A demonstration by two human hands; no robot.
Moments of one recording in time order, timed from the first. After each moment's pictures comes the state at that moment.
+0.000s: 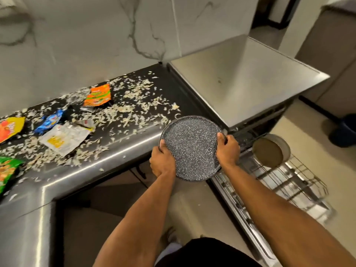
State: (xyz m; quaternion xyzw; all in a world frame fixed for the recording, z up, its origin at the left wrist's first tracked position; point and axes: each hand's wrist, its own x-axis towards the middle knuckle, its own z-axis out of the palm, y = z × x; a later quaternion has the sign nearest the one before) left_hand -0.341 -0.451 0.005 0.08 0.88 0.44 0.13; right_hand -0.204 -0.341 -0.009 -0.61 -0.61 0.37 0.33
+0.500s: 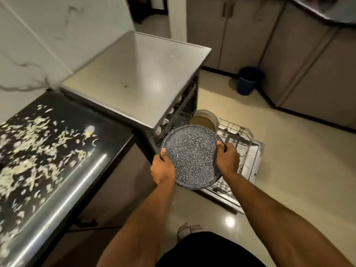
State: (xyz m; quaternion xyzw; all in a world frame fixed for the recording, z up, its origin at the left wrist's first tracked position) left_hand -0.204 -0.373 -0.030 0.31 0.85 0.32 0.27; right_hand -0.026 -0.352 -0.047 -0.79 -0.40 0.31 0.34
